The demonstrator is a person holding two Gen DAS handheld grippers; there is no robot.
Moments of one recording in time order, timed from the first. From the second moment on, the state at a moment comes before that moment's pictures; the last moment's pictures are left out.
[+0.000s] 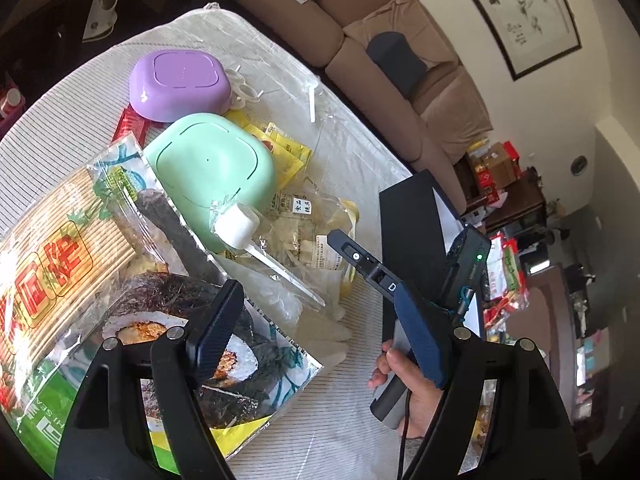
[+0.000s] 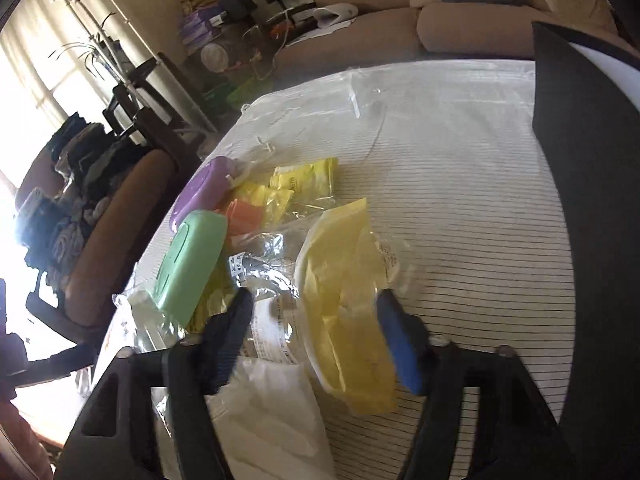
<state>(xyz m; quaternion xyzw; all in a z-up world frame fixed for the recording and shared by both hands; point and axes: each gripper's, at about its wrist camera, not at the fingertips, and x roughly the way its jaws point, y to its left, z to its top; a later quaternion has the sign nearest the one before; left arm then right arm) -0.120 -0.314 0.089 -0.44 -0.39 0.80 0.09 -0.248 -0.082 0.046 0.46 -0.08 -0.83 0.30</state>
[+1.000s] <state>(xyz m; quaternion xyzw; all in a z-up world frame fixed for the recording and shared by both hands) -0.144 -0.245 0.073 -0.50 -0.25 0.82 0.10 -0.076 -0.118 0.087 0.37 -0.01 -0.77 0.52</state>
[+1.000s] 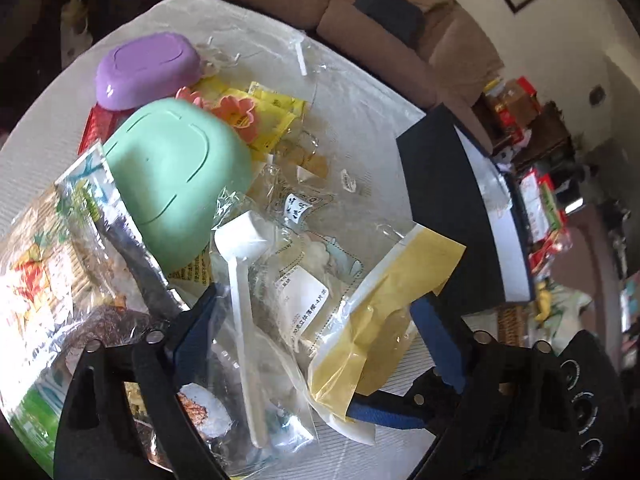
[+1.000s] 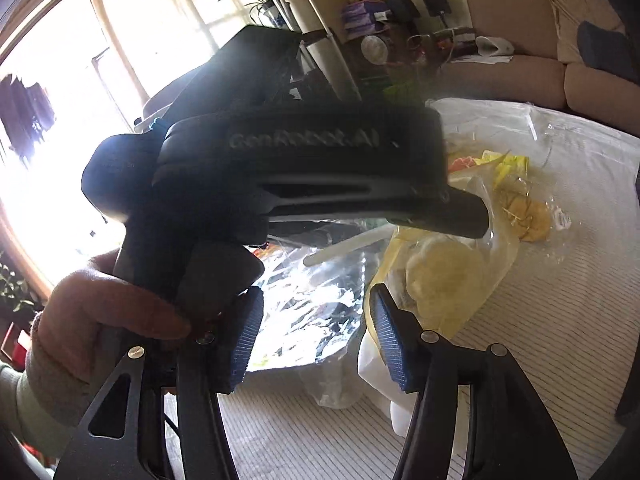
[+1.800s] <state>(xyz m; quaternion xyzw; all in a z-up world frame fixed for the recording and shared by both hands) -0.082 -0.157 0.137 -0.53 -0.25 0.76 0.29 0.029 0.108 0.083 0.45 -0.11 -0.81 0.35</state>
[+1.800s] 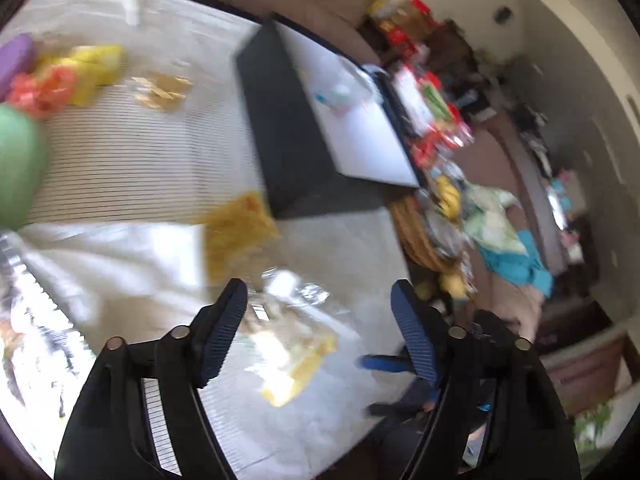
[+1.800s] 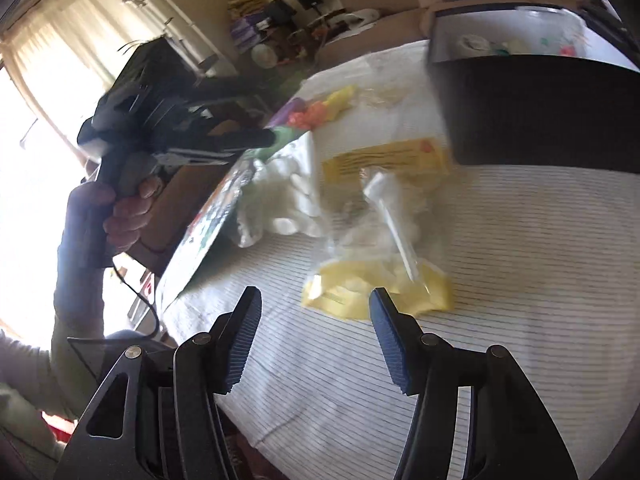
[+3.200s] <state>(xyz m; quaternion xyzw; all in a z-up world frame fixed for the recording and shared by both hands) -0.062 -0.130 0.025 -0.59 -0.29 0.73 0.19 -0.043 0.156 0.076 0.43 -0.16 -0.83 0.31</state>
